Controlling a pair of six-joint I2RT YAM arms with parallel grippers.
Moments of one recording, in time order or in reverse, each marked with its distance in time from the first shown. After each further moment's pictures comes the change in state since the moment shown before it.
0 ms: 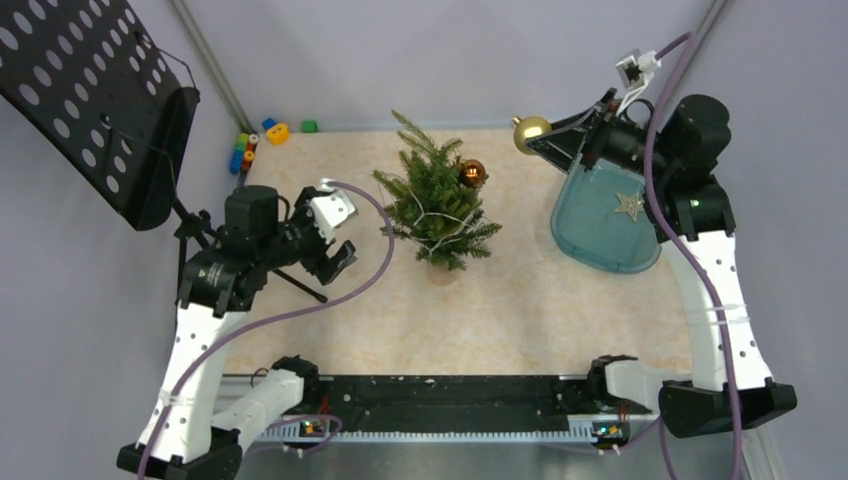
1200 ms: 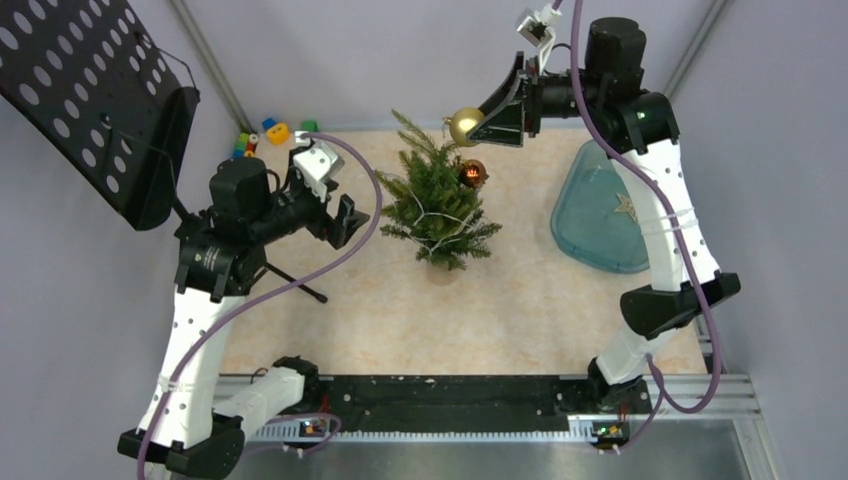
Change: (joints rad) left arm 0.001 0.075 0.161 0.190 0.042 -0.285; right arm 0.232 0.529 0.735 -0.401 -0.344 -0.237
